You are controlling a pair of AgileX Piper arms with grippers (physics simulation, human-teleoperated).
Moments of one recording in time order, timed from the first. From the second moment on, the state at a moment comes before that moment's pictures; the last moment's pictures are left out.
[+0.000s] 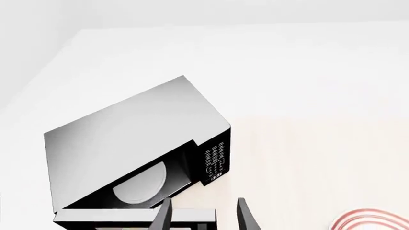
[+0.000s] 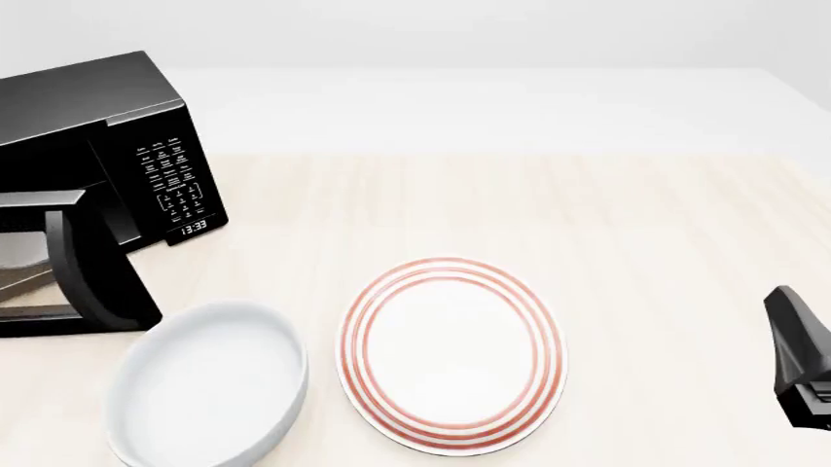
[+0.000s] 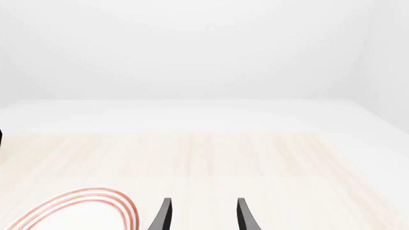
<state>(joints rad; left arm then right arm) 0.11 0.81 -0.97 0.55 0.07 0.00 0.01 0.00 0.00 0.00</state>
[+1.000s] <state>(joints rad) 0.13 1.12 -0.99 0.47 0.08 0.00 0.01 0.00 0.00 0.00</state>
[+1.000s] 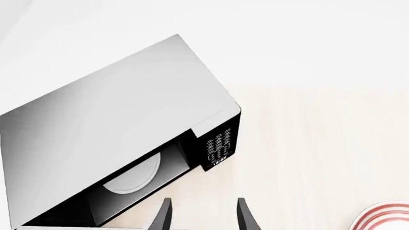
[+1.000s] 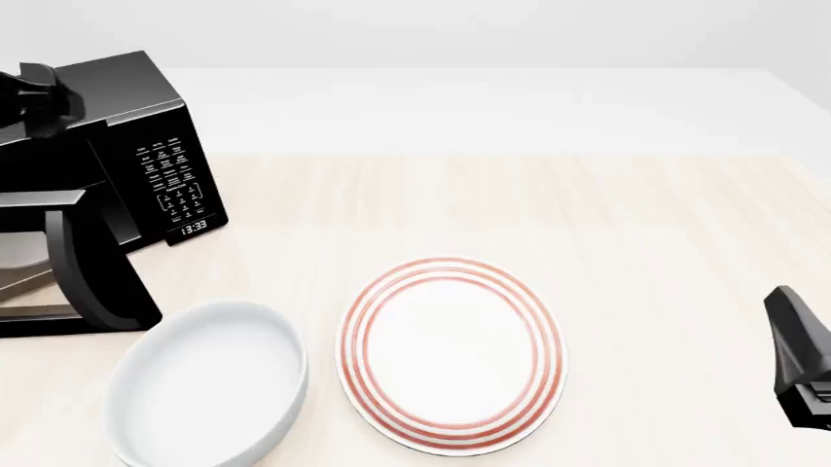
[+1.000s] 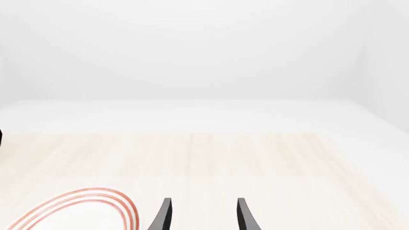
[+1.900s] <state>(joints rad) 0.19 1.32 -1.03 0.40 0.14 0.00 0.01 0.00 0.00 0.00</state>
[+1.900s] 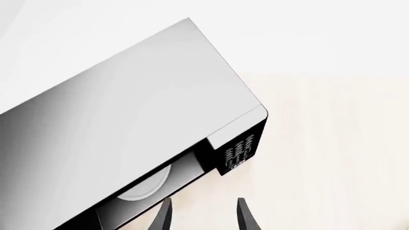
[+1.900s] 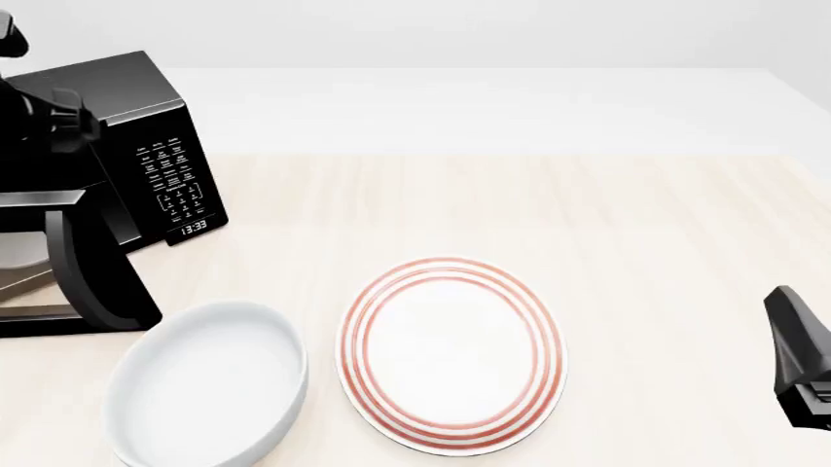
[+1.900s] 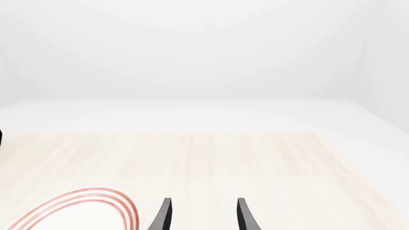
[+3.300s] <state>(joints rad) 0.26 1.39 -0.92 0.28 0.18 0.00 0.01 0.00 0.00 0.00</state>
